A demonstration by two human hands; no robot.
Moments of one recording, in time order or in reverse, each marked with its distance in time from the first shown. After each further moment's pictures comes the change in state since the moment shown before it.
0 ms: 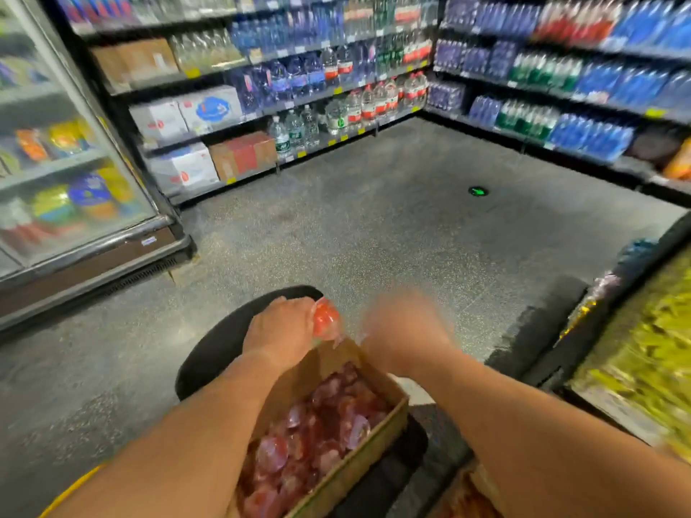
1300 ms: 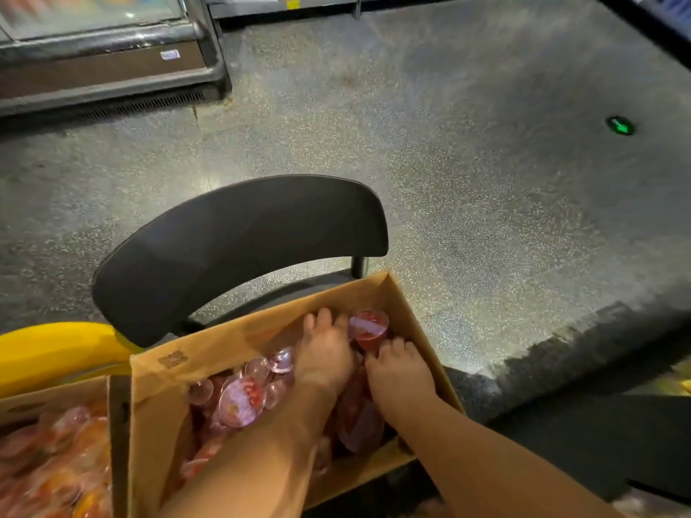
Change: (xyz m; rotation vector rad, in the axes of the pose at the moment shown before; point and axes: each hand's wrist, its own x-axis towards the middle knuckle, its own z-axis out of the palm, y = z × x) left_hand 0.062 -0.011 0.318 -0.311 -0.248 -0.430; right_hand 0.120 0.017 0.330 -0.371 -0.364 -0.349
